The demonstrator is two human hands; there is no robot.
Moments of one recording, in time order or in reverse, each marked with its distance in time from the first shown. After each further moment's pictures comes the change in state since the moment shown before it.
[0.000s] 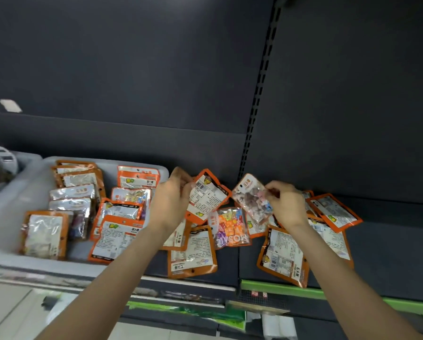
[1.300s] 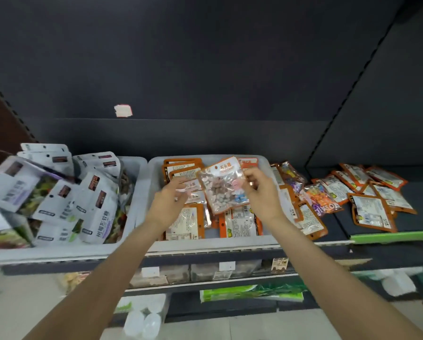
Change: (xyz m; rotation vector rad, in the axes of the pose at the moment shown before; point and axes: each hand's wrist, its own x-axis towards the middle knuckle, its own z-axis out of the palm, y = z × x) left_hand 0.005 -0.268 -0.241 -0.162 -0.338 -0.020; right_hand -0.117 -0.333 0.192 0.391 0.115 -0.012
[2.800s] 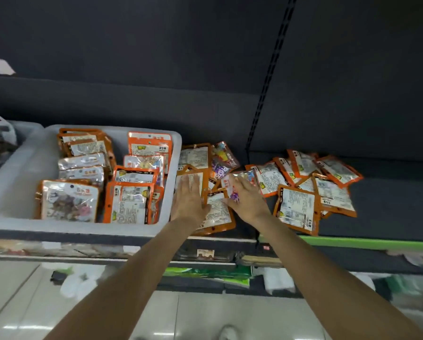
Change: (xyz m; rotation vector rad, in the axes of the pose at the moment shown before) left_hand 0.025 0.147 0.287 0.470 -0.109 -0.205; right_hand 0.052 0.226 -0.173 -0.576 -0.499 0.051
